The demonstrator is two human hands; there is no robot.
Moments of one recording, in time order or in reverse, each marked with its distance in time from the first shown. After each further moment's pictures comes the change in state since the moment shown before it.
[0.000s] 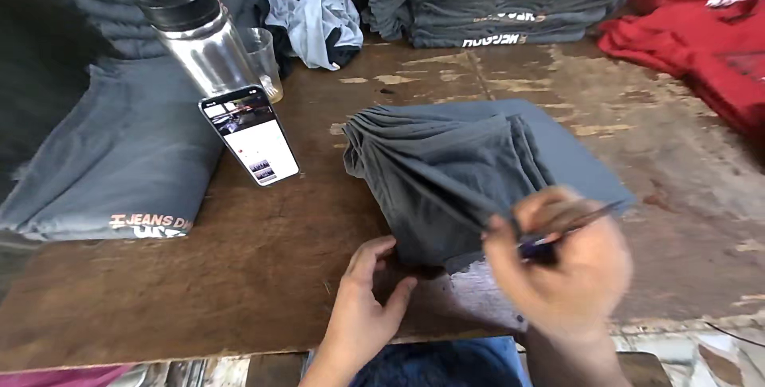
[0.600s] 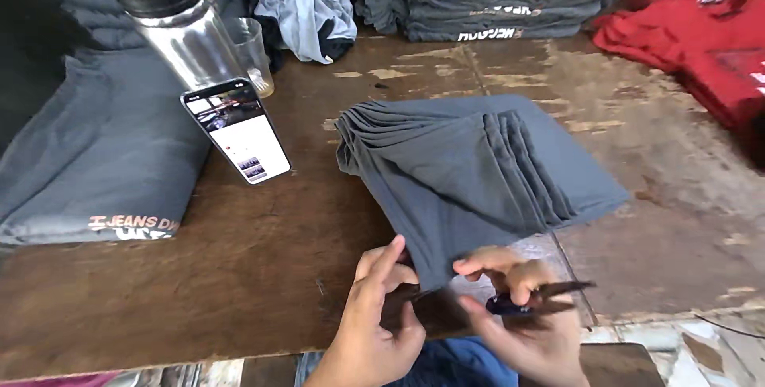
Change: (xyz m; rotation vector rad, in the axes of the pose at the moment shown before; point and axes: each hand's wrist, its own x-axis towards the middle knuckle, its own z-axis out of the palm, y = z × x) left_hand -0.003 0.005 0.012 -0.162 0.000 0.374; right_hand -0.068 0.009 -0.002 0.706 -0.171 0.133
